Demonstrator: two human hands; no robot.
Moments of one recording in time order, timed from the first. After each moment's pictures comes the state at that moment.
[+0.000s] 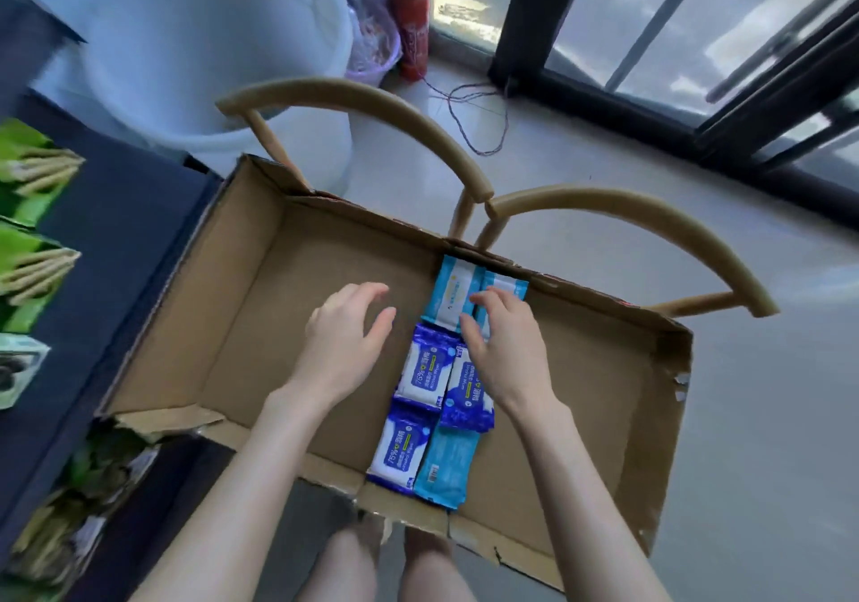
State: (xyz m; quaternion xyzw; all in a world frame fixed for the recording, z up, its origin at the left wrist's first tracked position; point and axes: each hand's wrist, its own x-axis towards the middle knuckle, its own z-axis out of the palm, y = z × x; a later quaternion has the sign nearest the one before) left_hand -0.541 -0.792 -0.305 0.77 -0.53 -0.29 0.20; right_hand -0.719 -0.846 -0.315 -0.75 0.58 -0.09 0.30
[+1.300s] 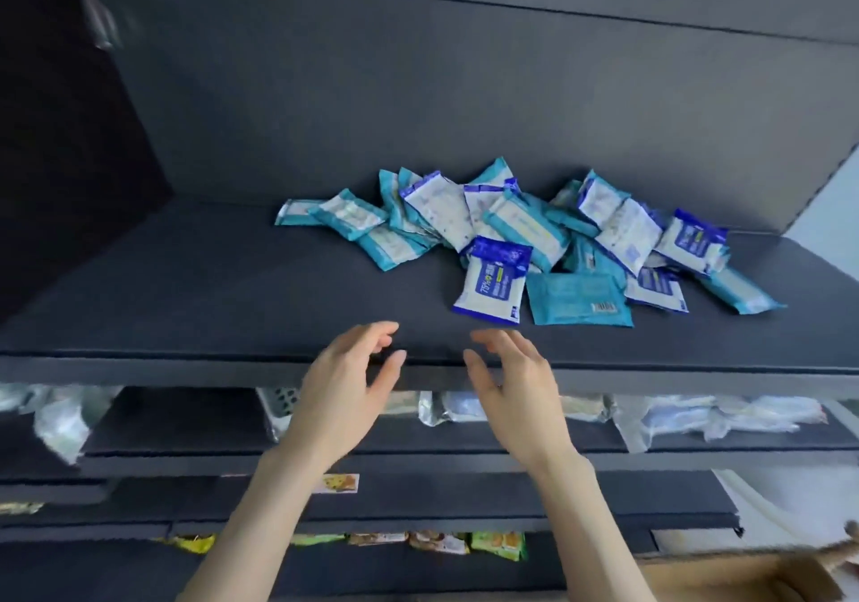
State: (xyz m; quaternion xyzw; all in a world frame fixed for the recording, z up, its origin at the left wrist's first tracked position) left_hand -0.238 -0.189 -0.038 0.90 -0.15 0.18 0.38; right_hand -0.254 -0.378 -0.029 -0.93 -0.03 -0.18 0.33
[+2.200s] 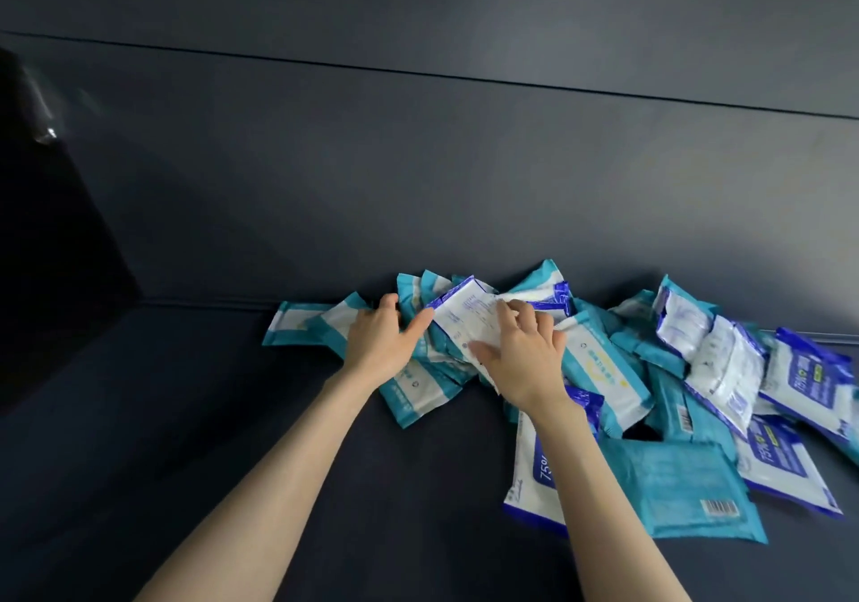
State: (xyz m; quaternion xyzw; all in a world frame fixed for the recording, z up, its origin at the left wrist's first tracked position) left_hand 0.049 -0.201 -0.012 0.93 -0.02 0.05 0.37; right_hand 0.009 -0.375 0.001 -0.99 0.03 -0.10 0.12
